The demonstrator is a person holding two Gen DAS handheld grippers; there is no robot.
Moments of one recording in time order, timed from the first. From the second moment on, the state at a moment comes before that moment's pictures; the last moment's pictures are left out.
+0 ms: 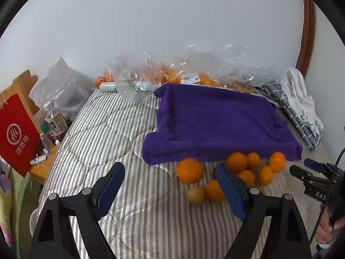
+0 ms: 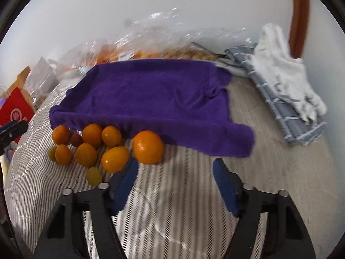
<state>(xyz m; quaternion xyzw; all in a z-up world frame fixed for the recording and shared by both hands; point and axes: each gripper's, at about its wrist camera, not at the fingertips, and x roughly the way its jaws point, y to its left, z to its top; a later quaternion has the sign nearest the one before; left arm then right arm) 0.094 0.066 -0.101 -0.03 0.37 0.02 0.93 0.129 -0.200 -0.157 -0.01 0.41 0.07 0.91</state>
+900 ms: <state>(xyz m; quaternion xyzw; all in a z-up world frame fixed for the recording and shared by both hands) 0.099 0.055 -0.158 -0.02 0.44 -0.08 0.89 0.141 -0.205 -0.180 -0.01 0.42 0.09 0.90</state>
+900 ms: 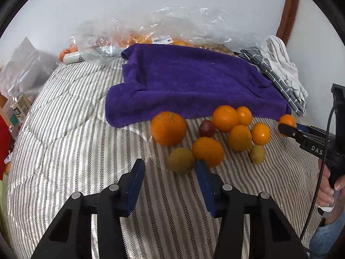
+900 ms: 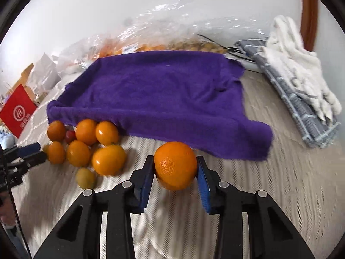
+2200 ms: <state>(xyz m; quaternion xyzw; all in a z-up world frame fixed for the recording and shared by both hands) 0.118 0.068 -0.040 -0.07 0.38 -0.05 0.92 0.132 -0.219 -0.087 0.02 0.35 0.08 0.93</state>
